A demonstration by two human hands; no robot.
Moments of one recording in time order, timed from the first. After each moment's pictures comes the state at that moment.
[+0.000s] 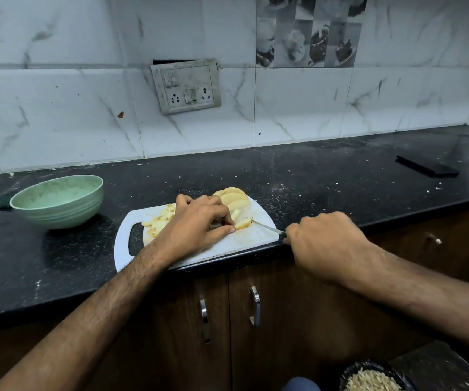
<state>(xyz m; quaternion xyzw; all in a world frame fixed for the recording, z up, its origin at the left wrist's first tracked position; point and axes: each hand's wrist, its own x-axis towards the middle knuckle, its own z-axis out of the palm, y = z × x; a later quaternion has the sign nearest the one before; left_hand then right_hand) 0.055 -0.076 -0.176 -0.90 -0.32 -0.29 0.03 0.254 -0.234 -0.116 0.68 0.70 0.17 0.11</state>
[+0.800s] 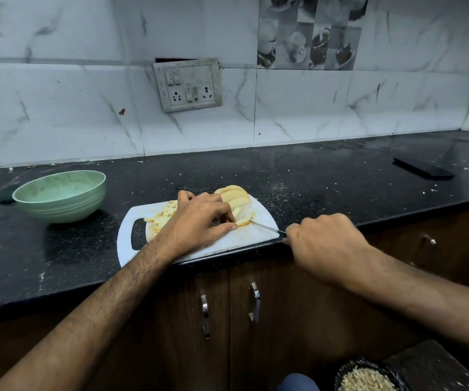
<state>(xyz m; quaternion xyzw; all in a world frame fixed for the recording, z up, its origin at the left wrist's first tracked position) 0.054 -0.078 -0.176 -0.90 -0.31 -0.30 0.05 0.246 -0.244 -0.119 0.68 0.70 0.17 0.10</state>
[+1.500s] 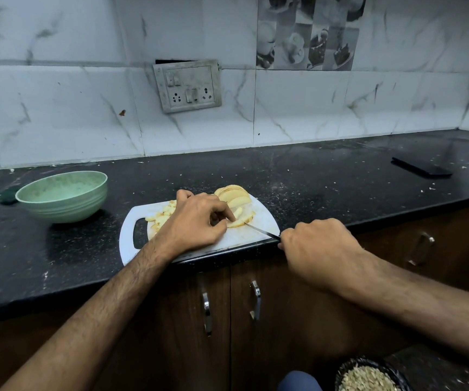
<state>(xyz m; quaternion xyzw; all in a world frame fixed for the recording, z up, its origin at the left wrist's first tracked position) 0.053 -0.078 -0.175 -0.89 -0.33 -0.33 0.00 0.230 -0.251 -0.119 0.69 0.70 0.15 0.10</state>
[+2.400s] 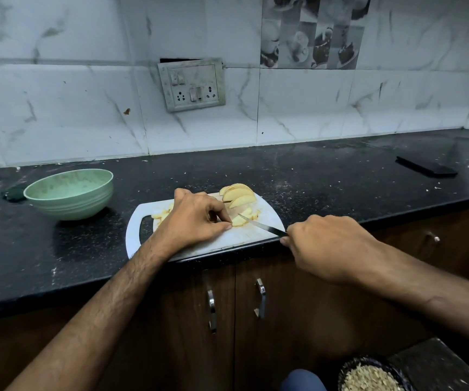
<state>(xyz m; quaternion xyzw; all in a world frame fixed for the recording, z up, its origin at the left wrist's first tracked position) 0.040 -0.079 -0.173 -0.88 -0.31 -0.35 -0.03 0.233 -0.257 -0.107 0.70 0.71 0.10 0.06</state>
